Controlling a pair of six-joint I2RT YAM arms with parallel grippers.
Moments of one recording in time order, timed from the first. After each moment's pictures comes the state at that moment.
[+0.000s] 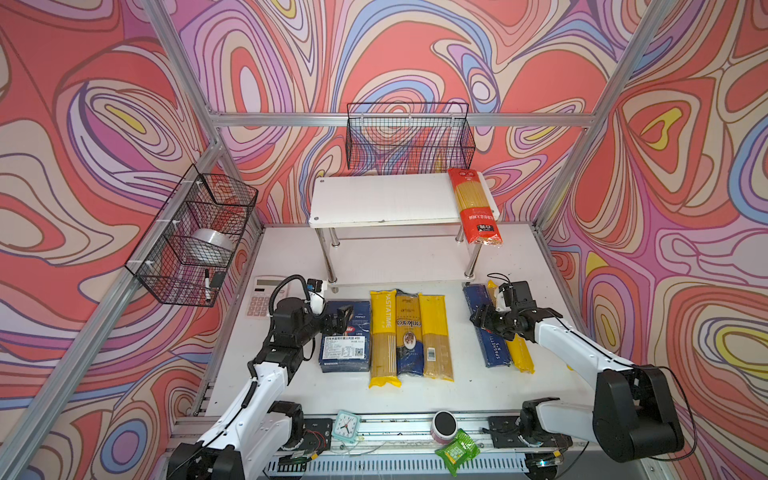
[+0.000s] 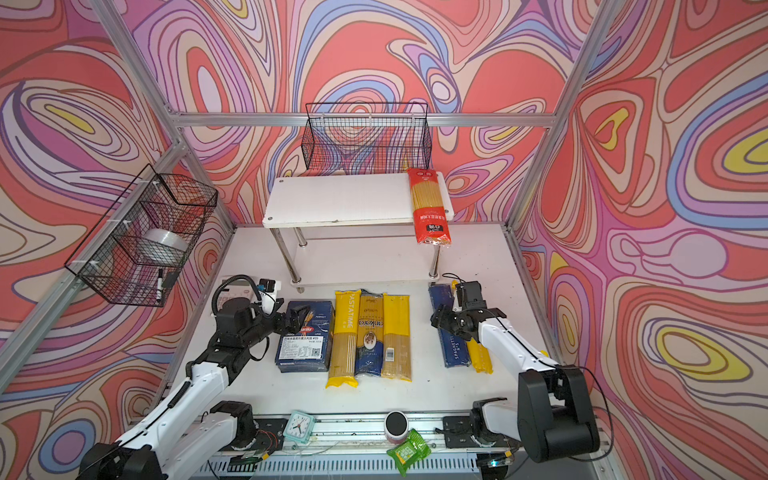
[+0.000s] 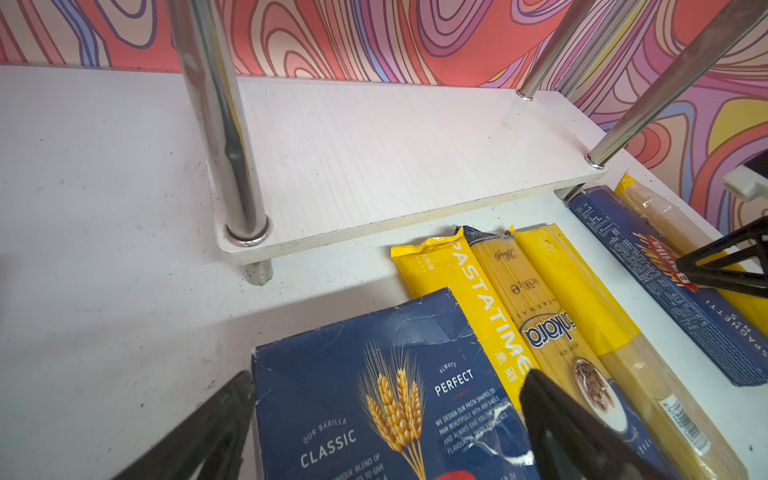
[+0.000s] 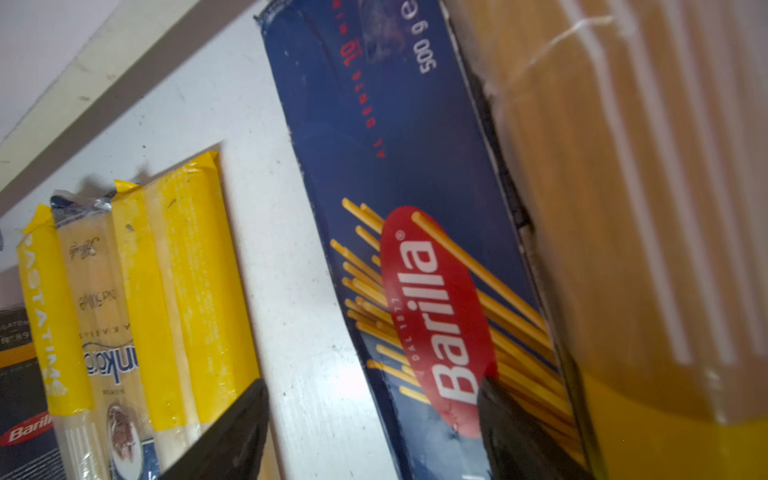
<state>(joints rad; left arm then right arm) -0.12 0.91 0.39 0.06 0.36 -0.12 0.12 1.27 0.65 -0.44 -0.22 0.51</state>
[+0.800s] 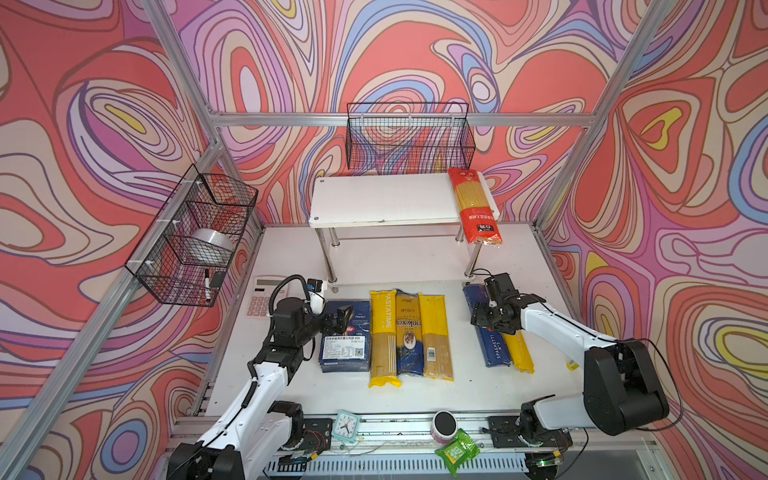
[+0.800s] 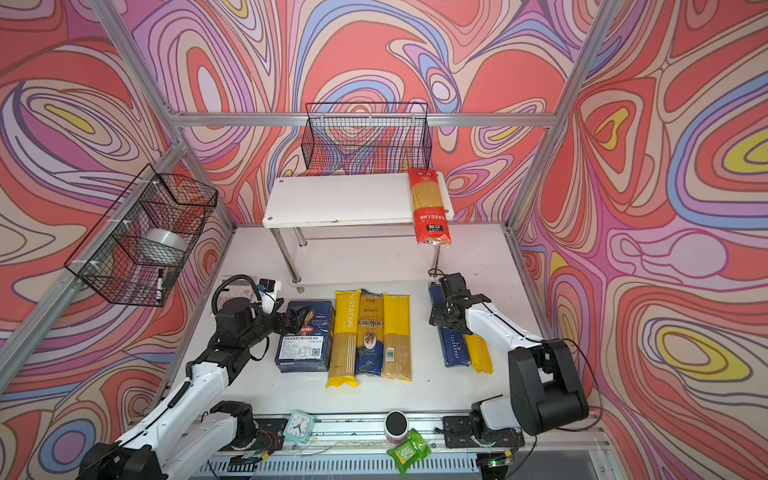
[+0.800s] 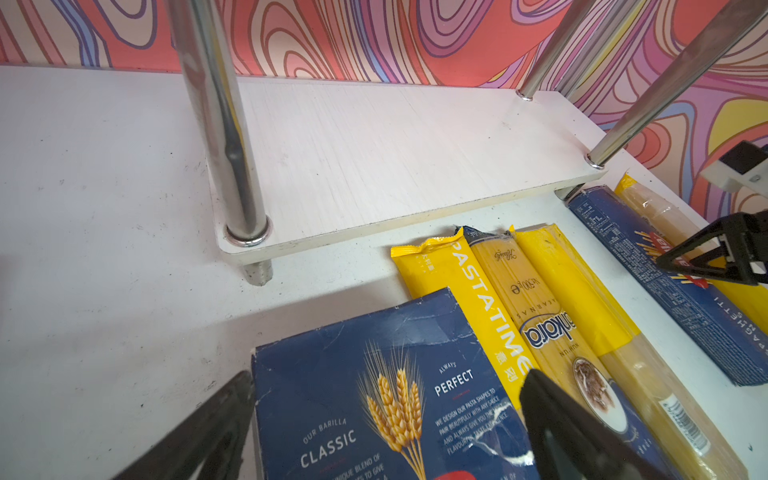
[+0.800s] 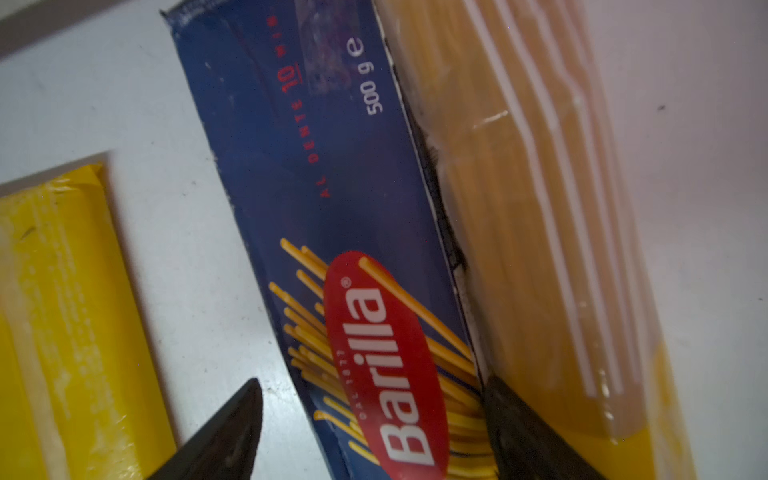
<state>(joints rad) -0.12 0.91 0.39 0.06 0.36 -0.12 0.23 1.43 0.79 -0.57 0.09 0.49</state>
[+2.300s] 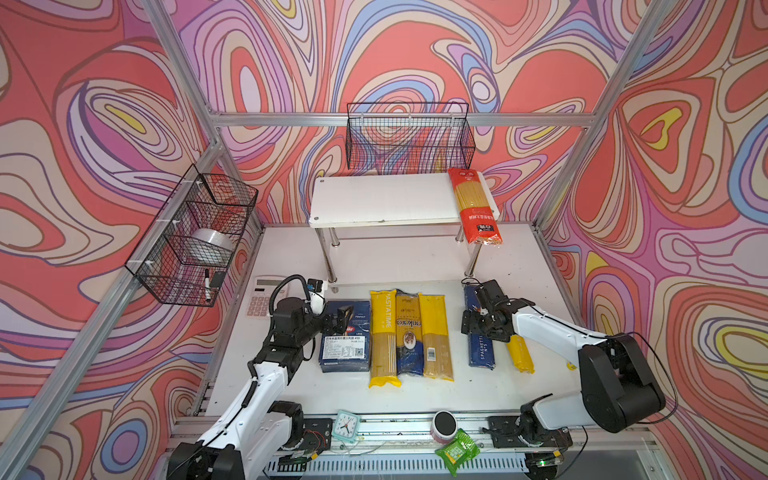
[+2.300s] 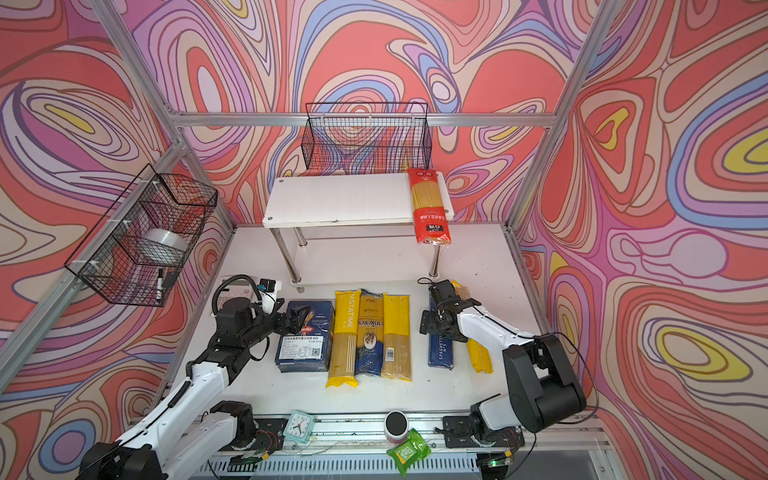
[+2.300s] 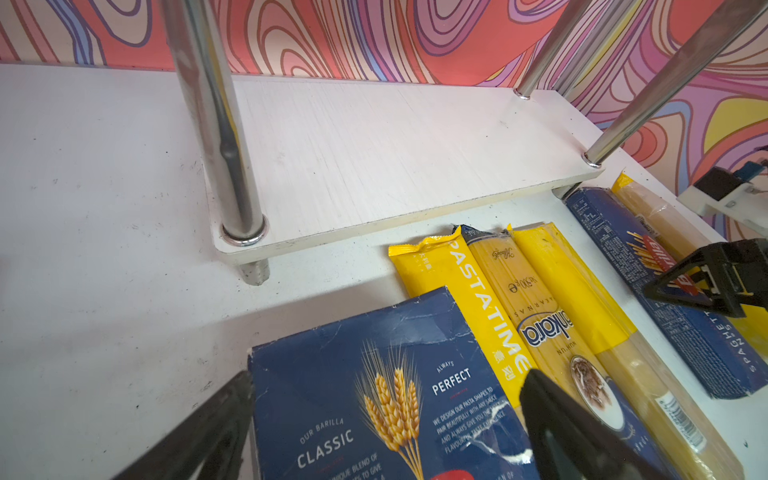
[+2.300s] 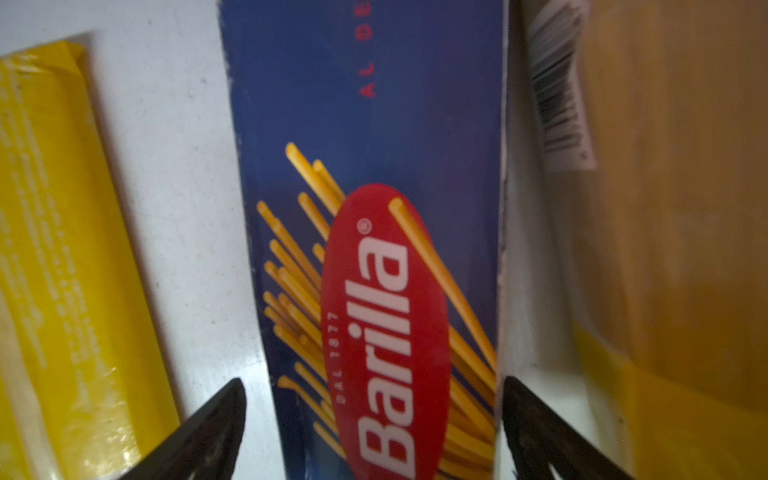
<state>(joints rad) -0.12 0.91 0.39 0.06 0.37 -0.12 0.32 1.45 0.75 -0.57 0.06 0.52</state>
